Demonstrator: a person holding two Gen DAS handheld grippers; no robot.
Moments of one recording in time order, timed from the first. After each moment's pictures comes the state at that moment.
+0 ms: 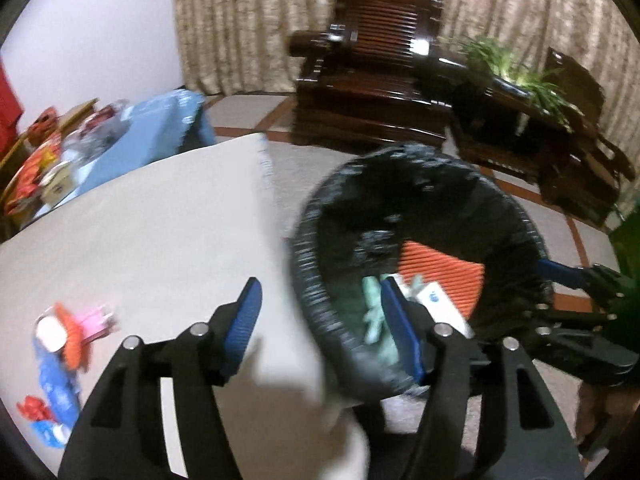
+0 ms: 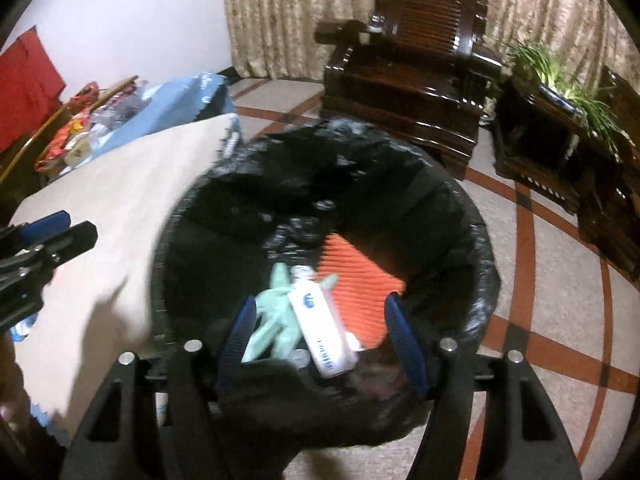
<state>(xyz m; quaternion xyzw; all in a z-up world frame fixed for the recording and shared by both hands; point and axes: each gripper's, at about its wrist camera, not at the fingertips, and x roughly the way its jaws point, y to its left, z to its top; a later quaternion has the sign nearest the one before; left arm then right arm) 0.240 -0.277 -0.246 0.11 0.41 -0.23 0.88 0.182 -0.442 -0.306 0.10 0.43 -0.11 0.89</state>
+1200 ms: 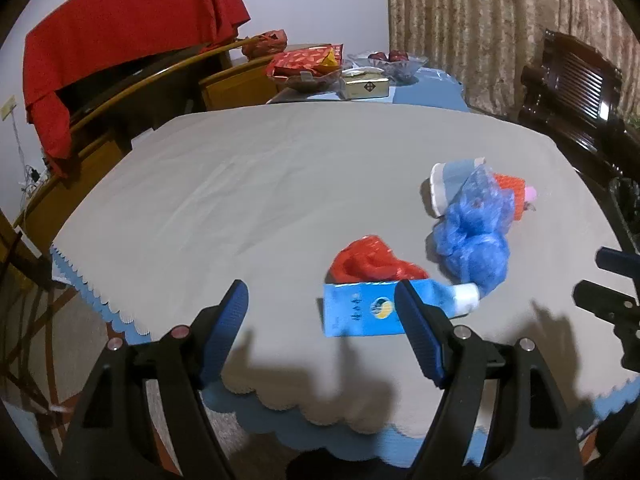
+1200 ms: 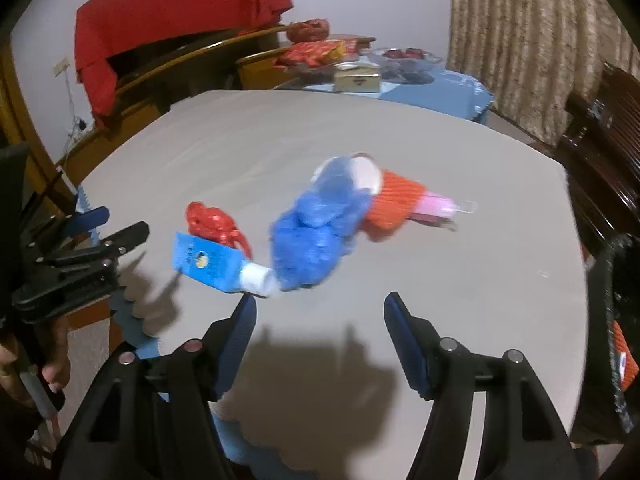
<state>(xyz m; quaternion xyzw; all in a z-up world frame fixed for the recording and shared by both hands) 0.179 0.182 -0.261 0.04 0.40 0.06 0.92 0.215 -0.011 -0.304 -0.02 0.42 0.19 0.89</state>
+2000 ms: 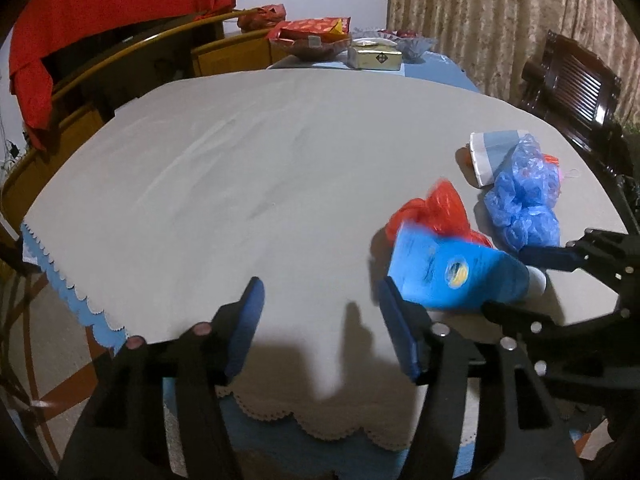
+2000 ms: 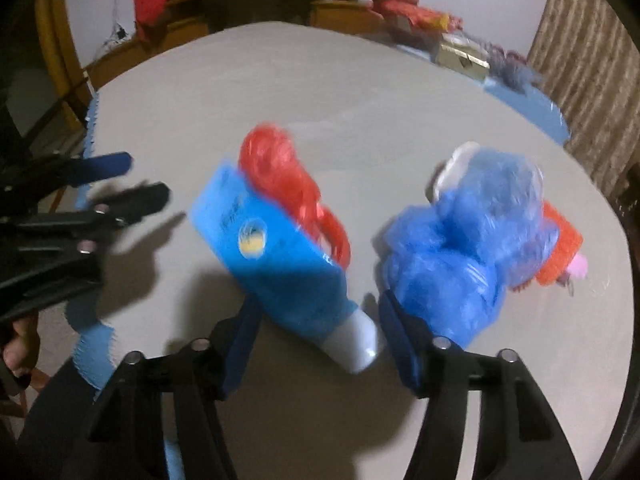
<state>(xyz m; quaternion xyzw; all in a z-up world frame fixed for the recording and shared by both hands) 0.198 0.237 -0.314 0.01 0.42 0.03 0.91 0.256 0.099 -0.372 -0.15 0.45 0.25 0.84</state>
